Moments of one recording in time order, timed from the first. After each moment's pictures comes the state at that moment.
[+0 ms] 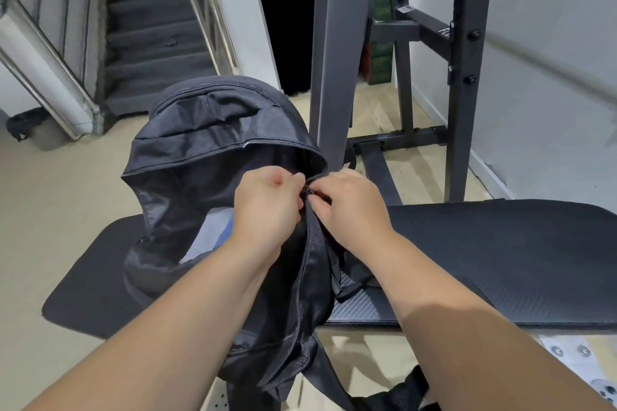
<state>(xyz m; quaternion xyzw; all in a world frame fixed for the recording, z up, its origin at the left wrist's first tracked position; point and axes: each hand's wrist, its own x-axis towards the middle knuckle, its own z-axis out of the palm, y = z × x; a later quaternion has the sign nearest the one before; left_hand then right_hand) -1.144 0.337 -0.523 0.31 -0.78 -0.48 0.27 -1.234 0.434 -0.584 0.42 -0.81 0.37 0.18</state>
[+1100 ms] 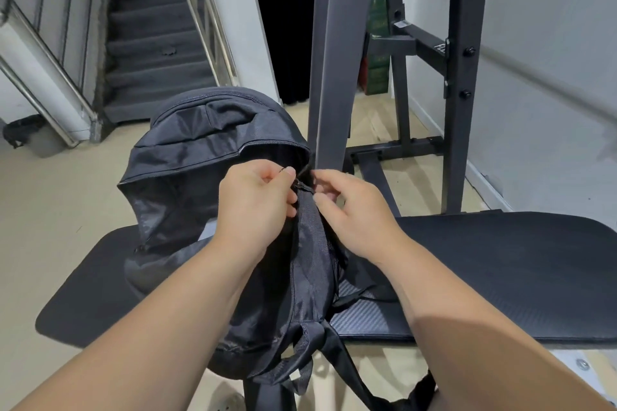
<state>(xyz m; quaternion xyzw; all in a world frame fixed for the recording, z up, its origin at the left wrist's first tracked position) -1.144 0.326 -0.499 0.28 -0.78 -0.47 0.30 -1.240 0.446 -0.561 0.41 -0.78 0.47 0.03</state>
